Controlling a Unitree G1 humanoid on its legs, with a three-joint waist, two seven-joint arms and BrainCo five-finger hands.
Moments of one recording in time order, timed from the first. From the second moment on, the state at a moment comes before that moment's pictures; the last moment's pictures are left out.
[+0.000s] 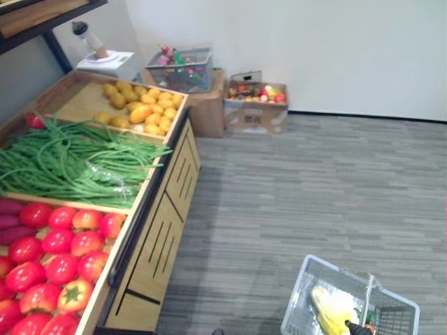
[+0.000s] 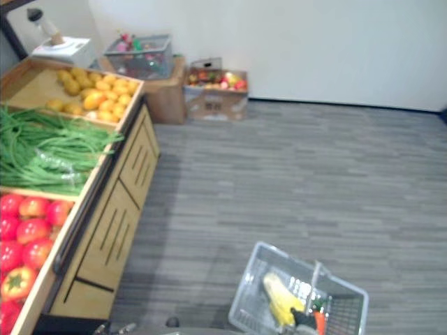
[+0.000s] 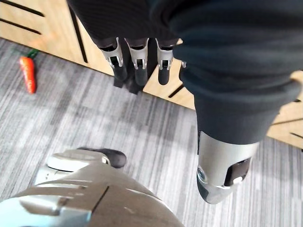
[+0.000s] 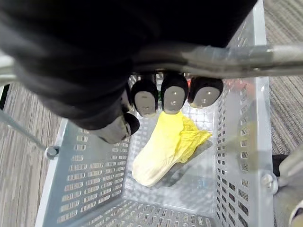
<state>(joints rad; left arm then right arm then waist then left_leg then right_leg) 0.17 0.08 0.32 1.11 0.04 -0.09 0.17 0.02 -0.04 -0.55 1.15 -0.16 -0.09 -0.15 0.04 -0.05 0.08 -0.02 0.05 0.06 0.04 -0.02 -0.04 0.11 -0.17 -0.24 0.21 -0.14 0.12</state>
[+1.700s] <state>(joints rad) 0.11 0.15 0.16 1.25 0.00 -0.09 0.11 0.02 -0.02 -0.51 1.27 0.09 -0.10 -0.10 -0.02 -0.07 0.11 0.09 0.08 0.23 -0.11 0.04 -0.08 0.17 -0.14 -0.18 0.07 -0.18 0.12</state>
